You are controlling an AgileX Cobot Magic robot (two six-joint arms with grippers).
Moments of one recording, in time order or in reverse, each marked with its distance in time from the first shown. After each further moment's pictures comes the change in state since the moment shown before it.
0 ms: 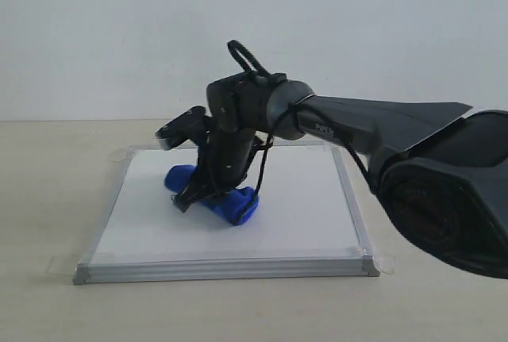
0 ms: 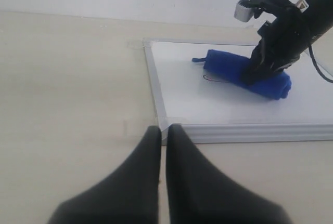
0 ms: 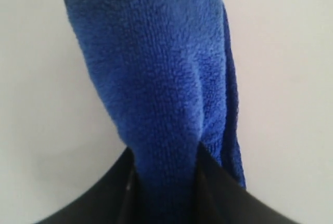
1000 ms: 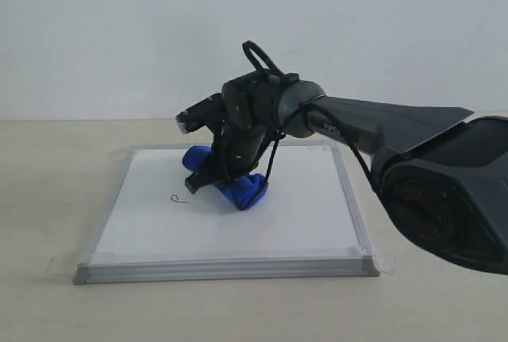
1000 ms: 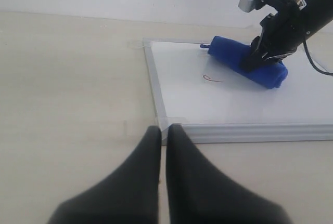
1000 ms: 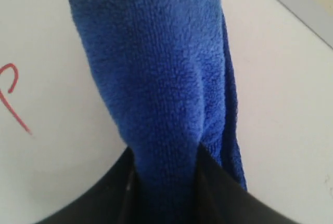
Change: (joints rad) left arm 0.000 0.000 0.000 0.000 0.000 0.000; right arm -0.018 0.041 -0.059 -0.037 -0.074 0.101
